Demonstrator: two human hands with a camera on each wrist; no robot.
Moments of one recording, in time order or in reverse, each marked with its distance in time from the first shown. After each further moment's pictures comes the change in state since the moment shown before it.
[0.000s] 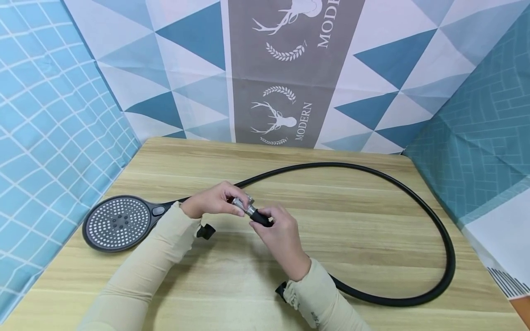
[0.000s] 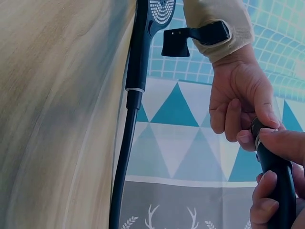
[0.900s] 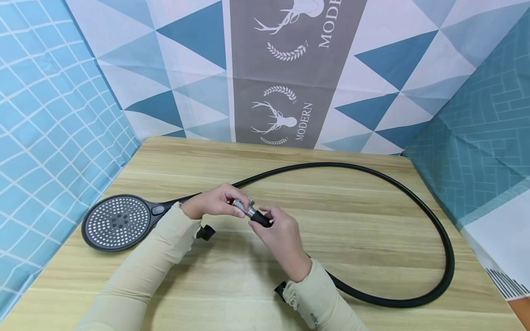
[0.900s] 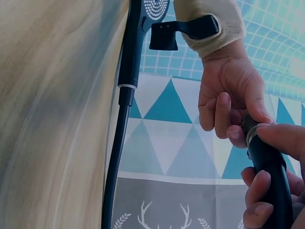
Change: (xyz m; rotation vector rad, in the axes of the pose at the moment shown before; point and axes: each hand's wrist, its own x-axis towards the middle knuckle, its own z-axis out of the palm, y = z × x) left_hand 0.000 -0.007 0.000 -0.010 -0.063 0.072; right_hand 0.002 -0.005 -0.005 -0.012 -0.086 0.073
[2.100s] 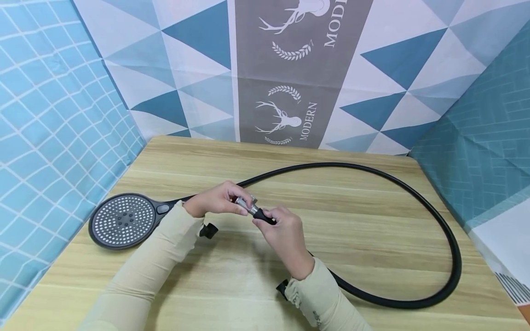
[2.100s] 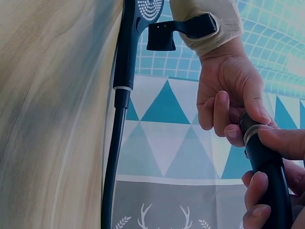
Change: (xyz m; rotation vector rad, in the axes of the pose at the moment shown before) left_hand -0.003 0.005 -0.003 0.007 0.025 -0.034; right_hand 0.005 0.002 0.003 0.012 0.052 -0.075
